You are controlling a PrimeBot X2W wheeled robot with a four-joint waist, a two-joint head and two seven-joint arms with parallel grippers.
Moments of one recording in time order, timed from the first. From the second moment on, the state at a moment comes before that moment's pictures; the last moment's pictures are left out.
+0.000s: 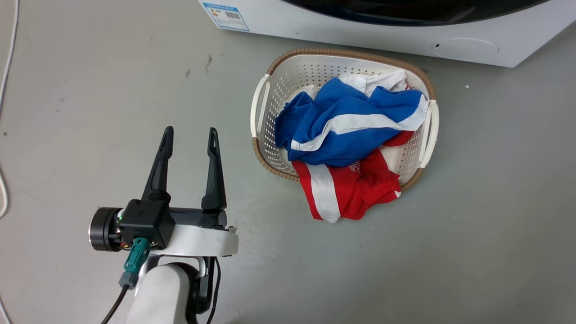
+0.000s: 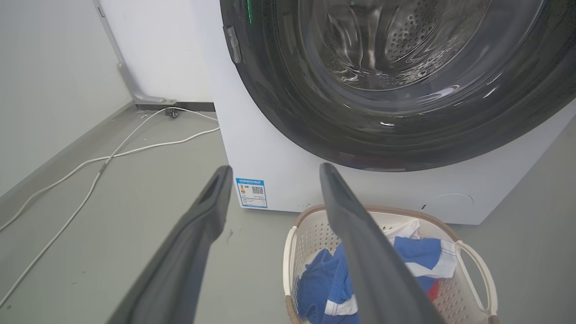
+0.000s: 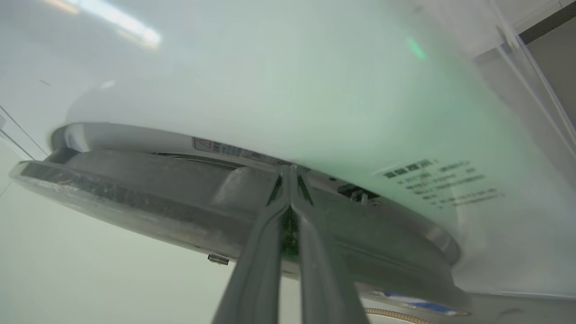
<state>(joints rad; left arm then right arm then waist) -0.23 0.05 -0.17 -0.02 -0.12 0.11 -0.26 -1.19 -0.54 0.02 0.61 1.34 0.13 0.43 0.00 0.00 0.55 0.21</state>
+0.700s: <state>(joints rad) -0.22 0.05 -0.14 -0.01 -0.12 0.10 -0.26 -0.96 -0.51 0.13 0.42 1.40 0.13 0.65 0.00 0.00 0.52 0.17</state>
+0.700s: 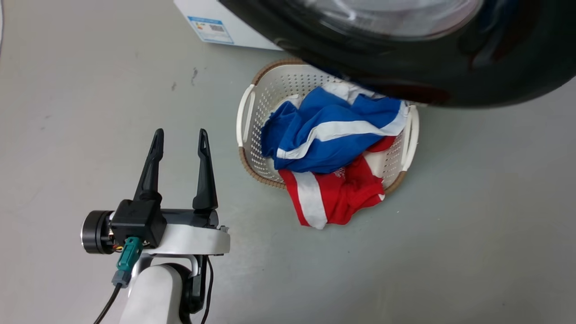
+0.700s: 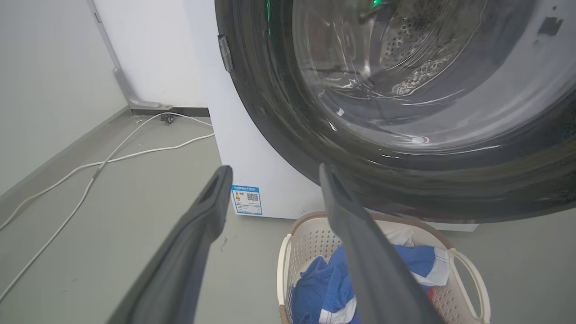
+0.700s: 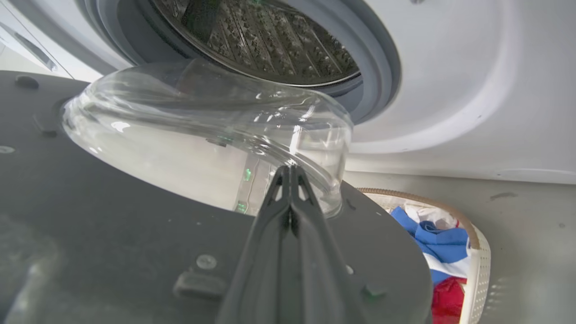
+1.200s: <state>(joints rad) -0.18 0.05 -0.10 0.02 -0.10 0.08 -0.26 -0.60 -0.43 0.17 0.08 1.51 0.13 0.63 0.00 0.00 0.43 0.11</state>
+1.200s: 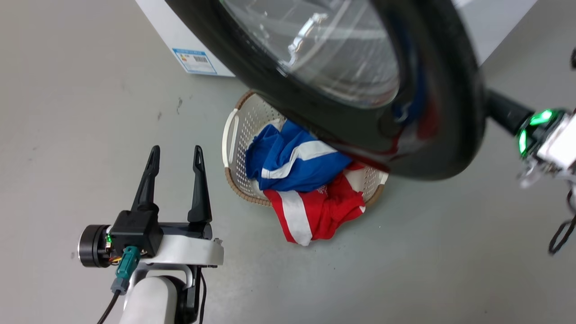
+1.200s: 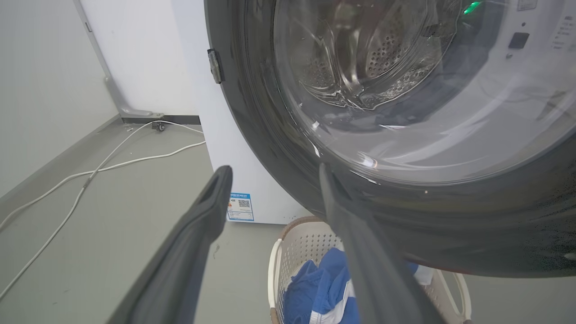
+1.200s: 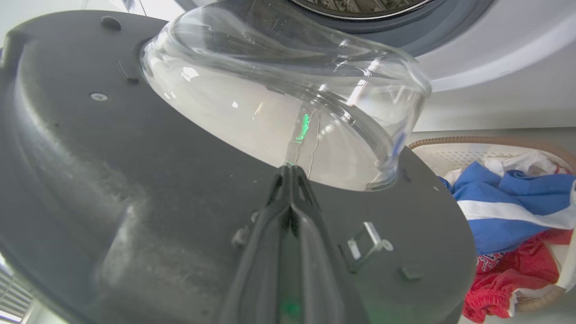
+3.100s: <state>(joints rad) 0.06 0.05 -0.03 0.07 -0.05 0.06 -0.26 0.02 -0.22 0.10 -0.17 1.25 0.13 -0.25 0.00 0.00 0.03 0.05</state>
